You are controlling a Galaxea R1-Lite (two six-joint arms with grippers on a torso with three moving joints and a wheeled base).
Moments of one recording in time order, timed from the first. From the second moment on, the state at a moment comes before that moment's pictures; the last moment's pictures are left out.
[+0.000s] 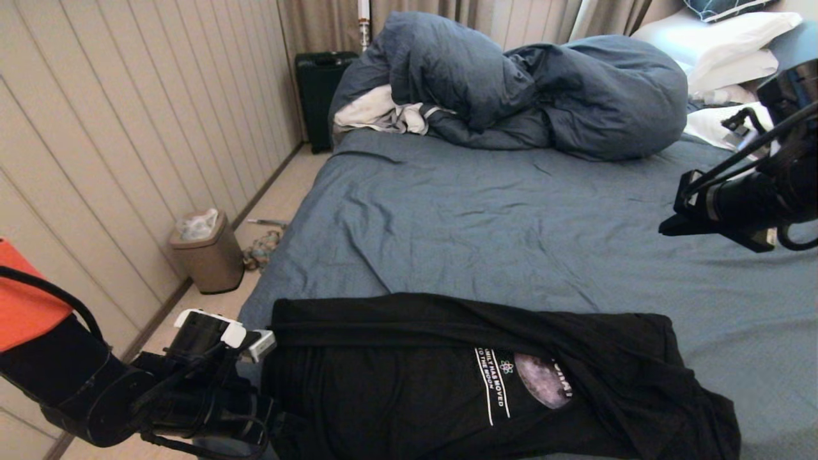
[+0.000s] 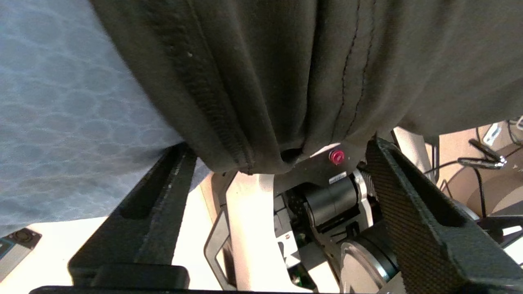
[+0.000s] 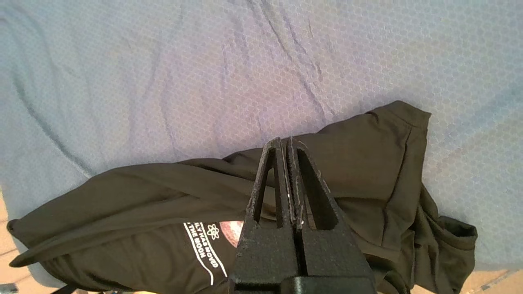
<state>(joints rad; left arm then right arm) -0.33 1.92 -0.51 -0.38 -0.32 -0.08 -0.05 1.65 -1.57 0.64 0.08 0.45</state>
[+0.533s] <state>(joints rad) -0.43 1.95 -0.54 -0.38 -0.32 -0.18 -0.04 1.65 -1.58 0.65 0.08 0.45</state>
